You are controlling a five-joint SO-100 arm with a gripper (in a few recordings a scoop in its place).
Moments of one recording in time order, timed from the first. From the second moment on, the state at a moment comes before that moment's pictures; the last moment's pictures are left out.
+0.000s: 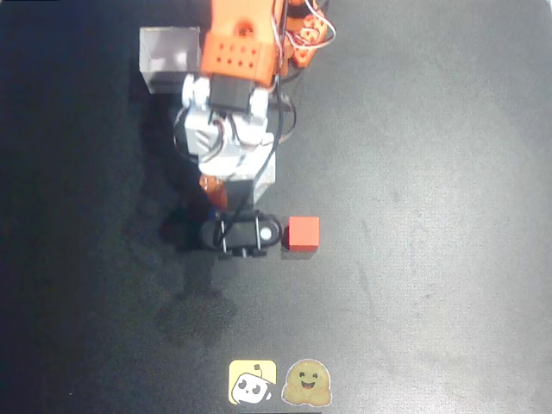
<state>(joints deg) 10.7 104.8 117.9 60.6 76.0</state>
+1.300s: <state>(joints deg) 13.8 88.2 114.6 48.7 78.5</state>
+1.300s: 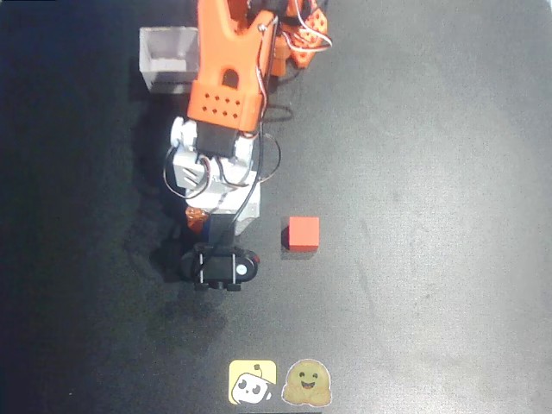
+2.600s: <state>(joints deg) 57.7 98.7 96.9 98.1 69.5</state>
